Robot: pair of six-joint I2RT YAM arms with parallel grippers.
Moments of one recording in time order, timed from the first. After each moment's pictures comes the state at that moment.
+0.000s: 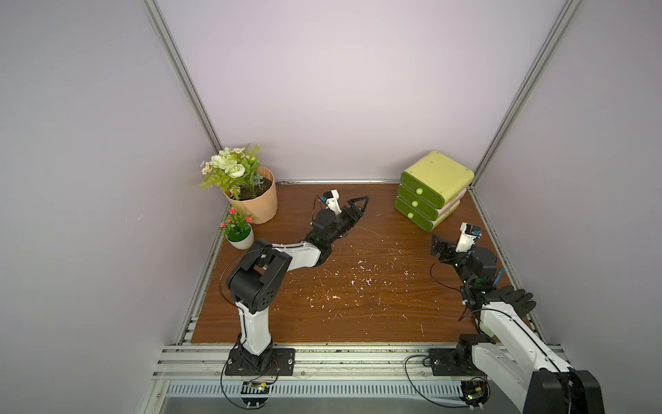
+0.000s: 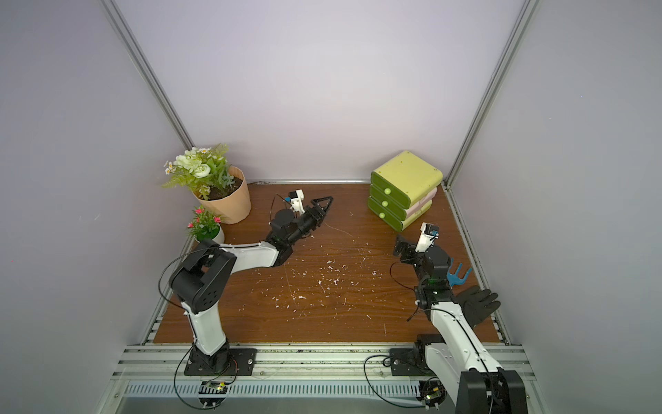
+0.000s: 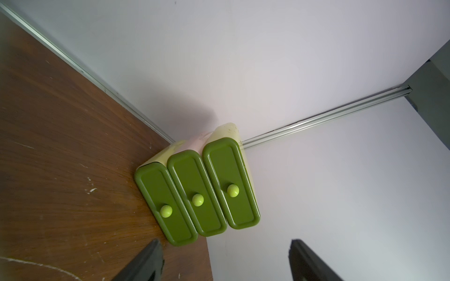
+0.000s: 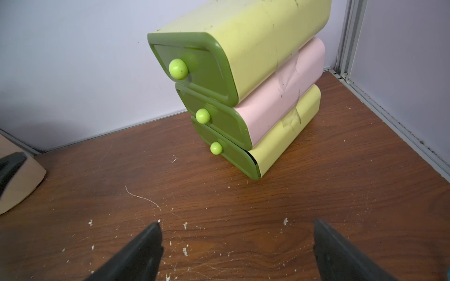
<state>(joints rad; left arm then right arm) -0.58 1.93 1.05 0.97 0.22 -1.26 0.05 0.91 0.35 0.33 0.00 0.27</state>
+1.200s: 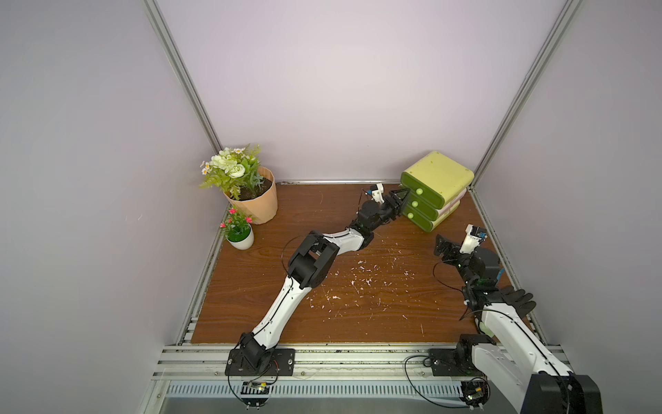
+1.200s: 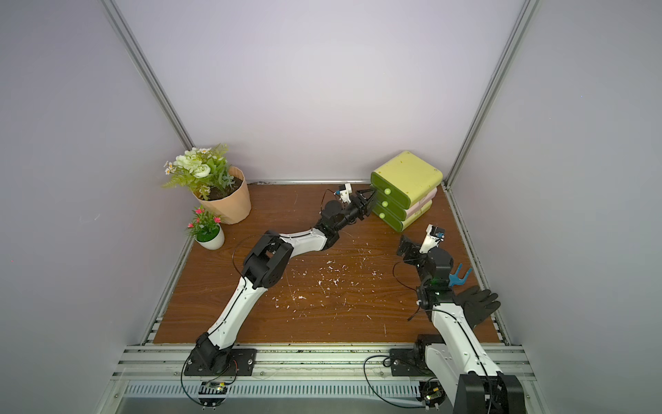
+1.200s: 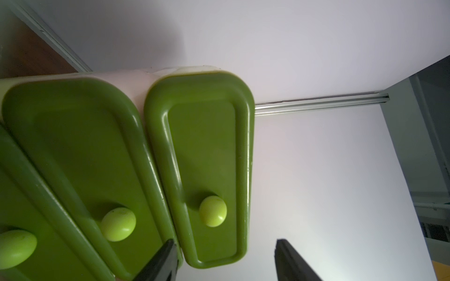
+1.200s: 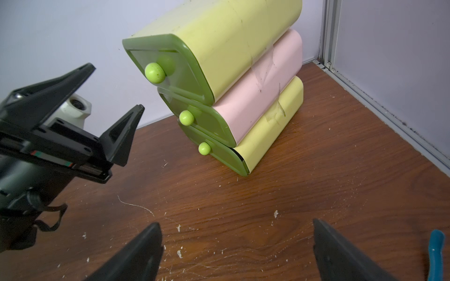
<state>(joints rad) -0.72 2.53 1.87 0.90 0.25 -1.54 0.02 0.89 0.35 0.28 0.02 0.32</state>
